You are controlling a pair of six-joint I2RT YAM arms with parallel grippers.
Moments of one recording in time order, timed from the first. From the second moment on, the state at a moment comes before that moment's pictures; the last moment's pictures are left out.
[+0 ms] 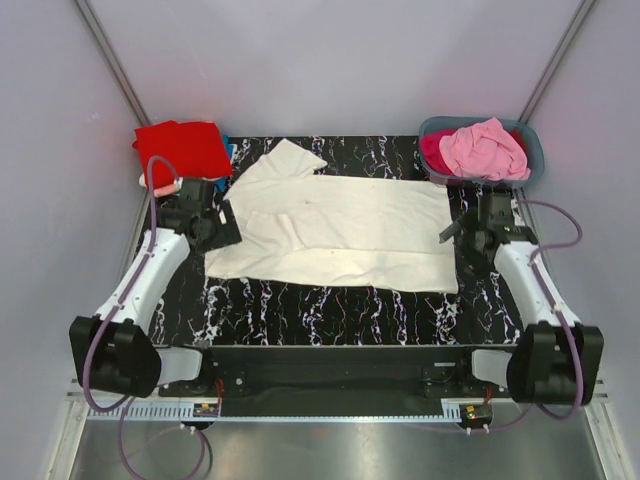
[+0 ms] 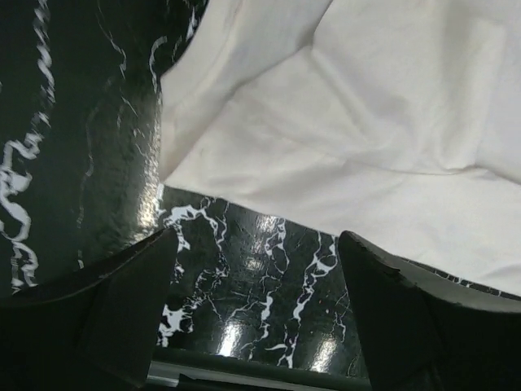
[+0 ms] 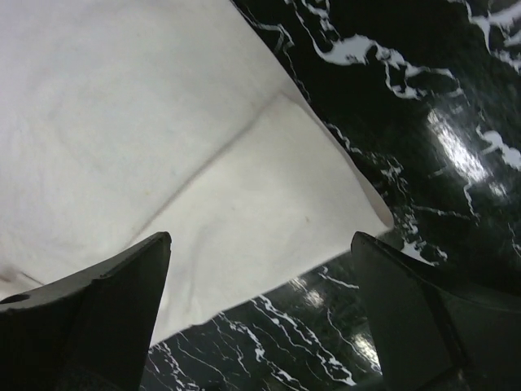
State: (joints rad) left arm -0.17 1.29 1.13 -0.85 -0.16 -0.43; right arm -0.05 1.29 0.95 -0.70 0.07 0.82
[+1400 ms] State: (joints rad) left arm 0.10 1.33 0.63 -0.36 0.04 -0.68; right arm -0.09 1.34 0.63 -0.52 0.04 0.90
